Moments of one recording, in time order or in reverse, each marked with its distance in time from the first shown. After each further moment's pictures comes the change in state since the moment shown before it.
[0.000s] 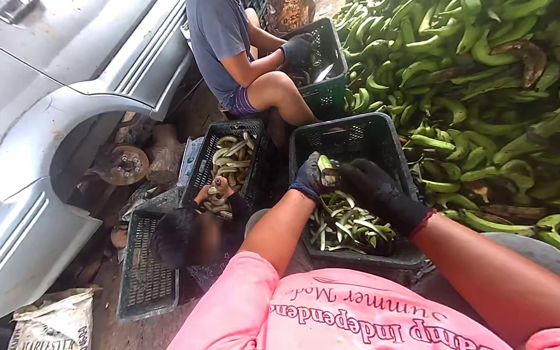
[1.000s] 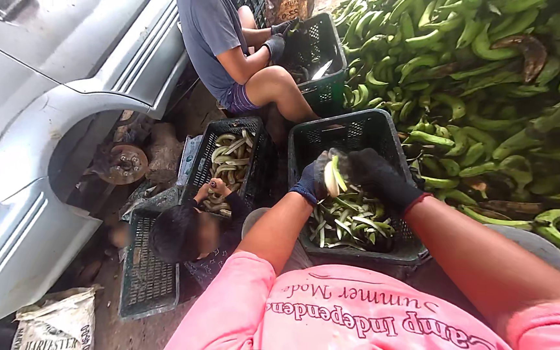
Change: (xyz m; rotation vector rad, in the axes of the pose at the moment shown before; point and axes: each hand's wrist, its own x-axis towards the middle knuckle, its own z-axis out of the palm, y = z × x) left_hand -0.008 -0.009 0.000 0.415 -0.056 0.019; right_hand 0.009 0.034 0.003 0.095 -0.193 0.465
